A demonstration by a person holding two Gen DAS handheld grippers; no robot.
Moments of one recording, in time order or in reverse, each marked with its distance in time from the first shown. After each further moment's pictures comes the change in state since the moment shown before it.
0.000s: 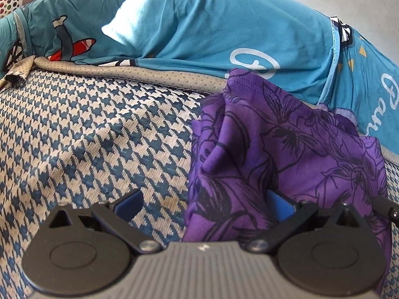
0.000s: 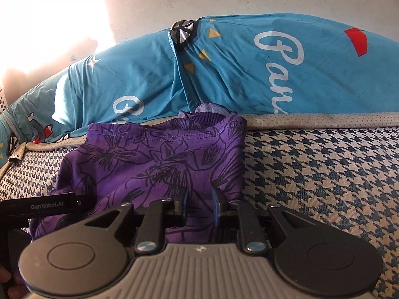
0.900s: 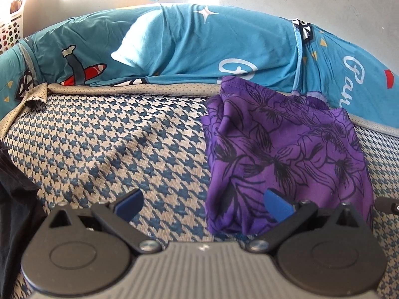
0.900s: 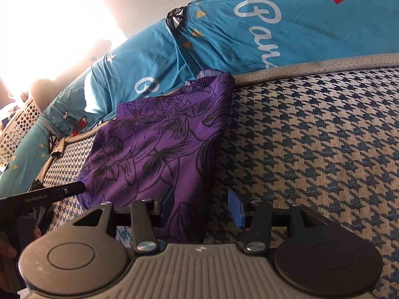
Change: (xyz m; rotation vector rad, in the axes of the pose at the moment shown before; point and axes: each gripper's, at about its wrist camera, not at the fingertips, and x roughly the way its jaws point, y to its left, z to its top) left arm -0.076 0.025 -0.035 0.166 -0.025 -0.035; right arm -0.054 -0.052 -0.039 0.103 0.127 0.222
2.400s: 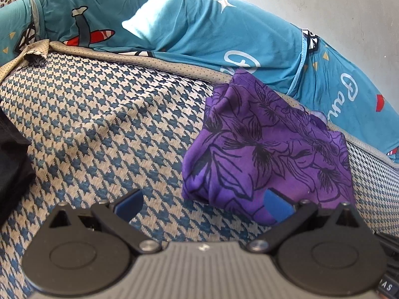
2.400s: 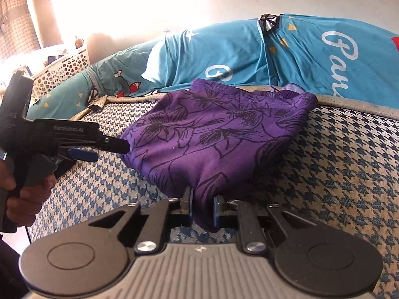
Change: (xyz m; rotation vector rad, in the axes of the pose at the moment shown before) left arm -0.011 0.029 -0.015 -0.203 0.062 -0.129; right arm -0.007 0.067 -0.047 -0.314 -0.049 0.097
